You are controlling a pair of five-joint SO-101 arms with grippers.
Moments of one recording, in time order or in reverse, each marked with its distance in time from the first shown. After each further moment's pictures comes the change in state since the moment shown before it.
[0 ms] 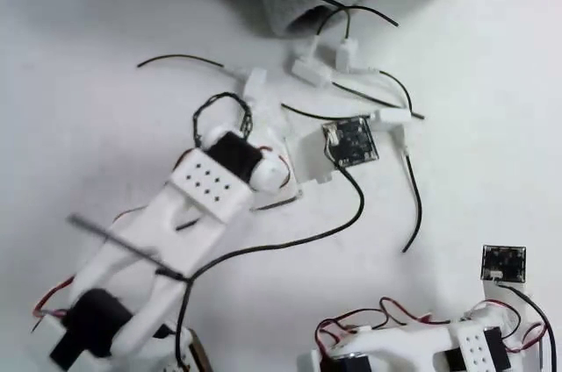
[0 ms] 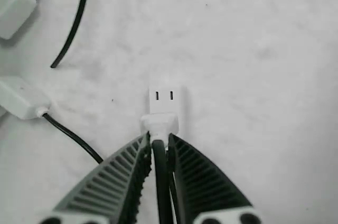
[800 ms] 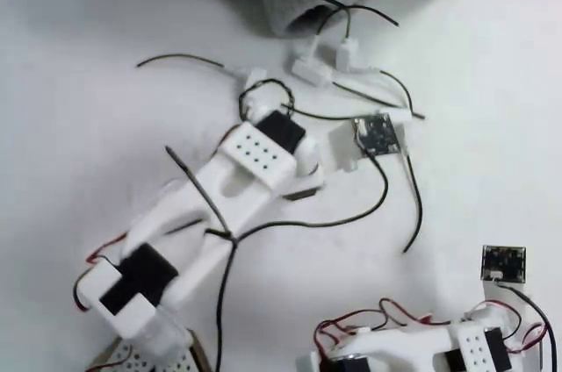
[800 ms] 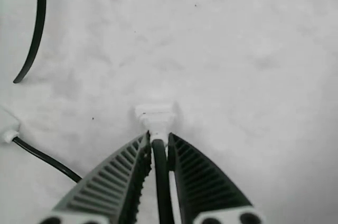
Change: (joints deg) left arm 1.9 17.2 -14.7 4.0 2.5; right arm -0.1 -0.4 0.0 0.9 0.0
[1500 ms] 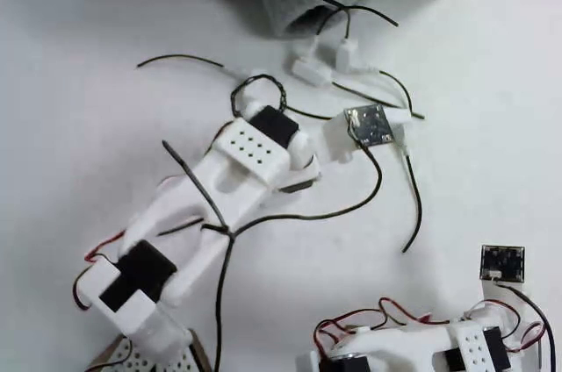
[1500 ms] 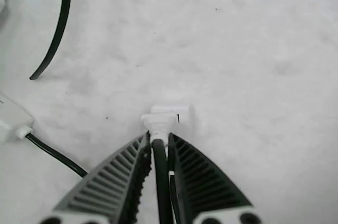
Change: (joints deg) left arm -2.0 0.3 0.0 -2.0 -0.3; right arm 0.0 0.0 0.0 0.0 0.0
